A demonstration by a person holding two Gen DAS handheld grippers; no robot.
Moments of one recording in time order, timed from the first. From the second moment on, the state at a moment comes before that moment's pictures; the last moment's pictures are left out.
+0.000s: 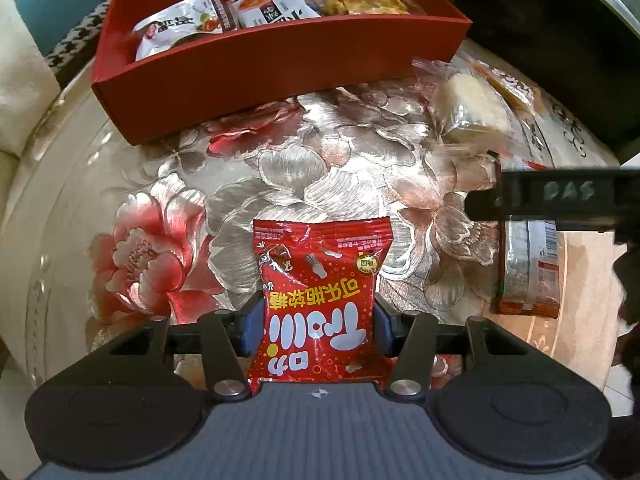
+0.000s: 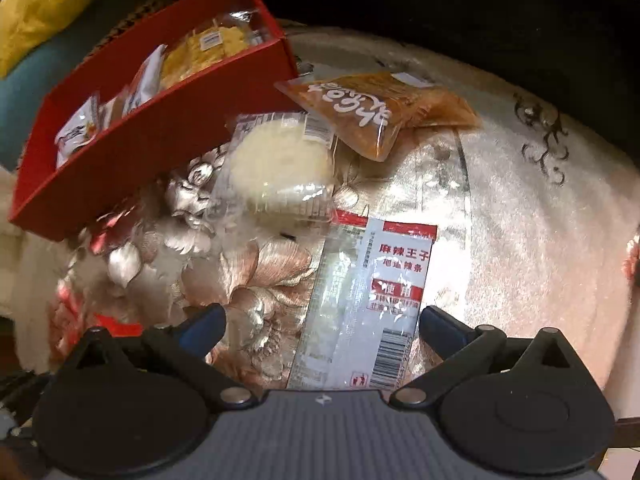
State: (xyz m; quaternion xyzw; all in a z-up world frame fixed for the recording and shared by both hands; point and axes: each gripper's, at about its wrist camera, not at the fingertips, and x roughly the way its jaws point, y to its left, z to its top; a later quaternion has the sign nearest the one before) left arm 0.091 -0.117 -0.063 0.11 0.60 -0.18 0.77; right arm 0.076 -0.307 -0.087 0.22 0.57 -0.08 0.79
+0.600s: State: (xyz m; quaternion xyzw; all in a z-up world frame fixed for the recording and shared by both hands) left arm 0.088 -0.122 -0.042 0.10 0.58 -0.19 0.79; right arm 0.013 -0.286 -0.061 0.13 0.57 -0.07 0.81
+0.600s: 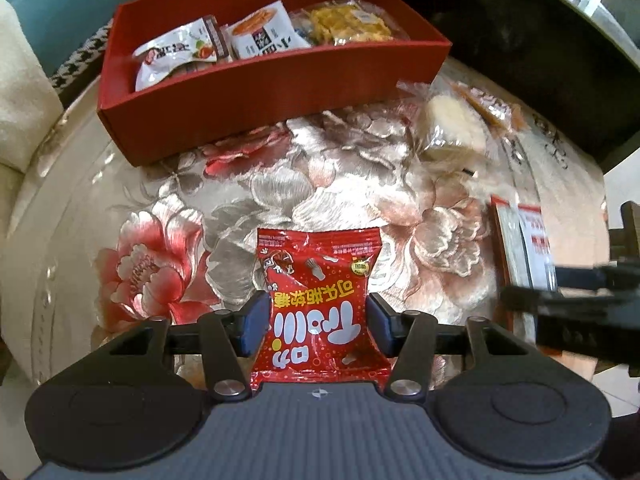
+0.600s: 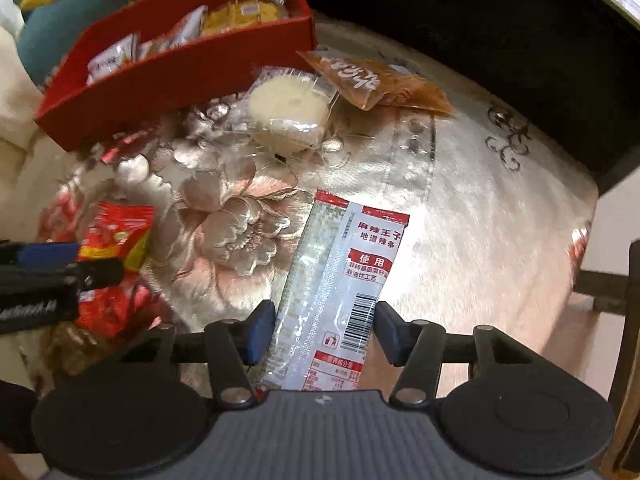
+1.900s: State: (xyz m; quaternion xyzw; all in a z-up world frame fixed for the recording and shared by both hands) left arm 0.129 -0.130 0.012 0.03 0.52 -0.16 0.84; right arm 0.055 -0.291 0.029 0.17 0.41 -0.01 0.89
